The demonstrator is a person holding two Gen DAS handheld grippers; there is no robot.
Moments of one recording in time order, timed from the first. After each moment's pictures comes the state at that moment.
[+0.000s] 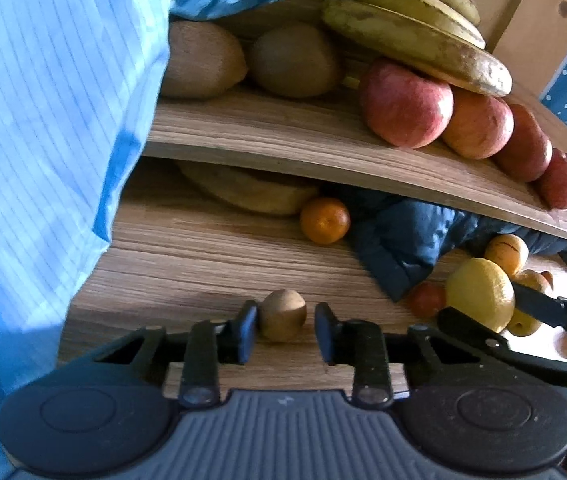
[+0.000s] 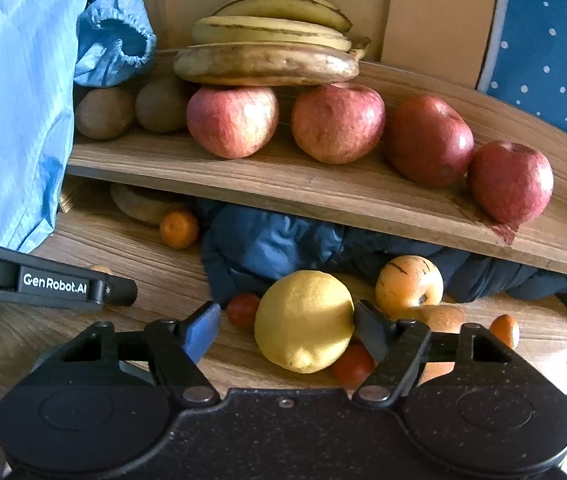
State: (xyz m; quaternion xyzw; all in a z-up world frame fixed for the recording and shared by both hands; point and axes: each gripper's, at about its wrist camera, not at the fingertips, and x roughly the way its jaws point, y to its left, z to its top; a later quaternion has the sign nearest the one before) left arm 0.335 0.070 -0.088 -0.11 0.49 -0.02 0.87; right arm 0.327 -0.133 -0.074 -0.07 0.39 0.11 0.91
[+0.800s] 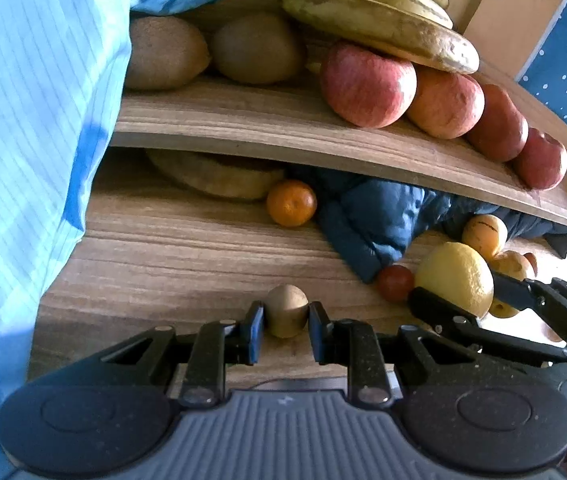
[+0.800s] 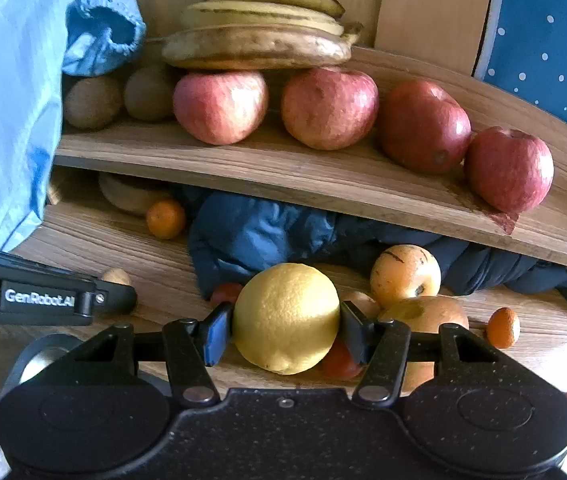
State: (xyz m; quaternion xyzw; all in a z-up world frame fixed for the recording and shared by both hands) left arm 0.328 0.051 -0.091 -0.10 0.49 -0.04 0.86; right arm 0.328 -0.134 -0.084 -0.08 0.39 0.11 0.91
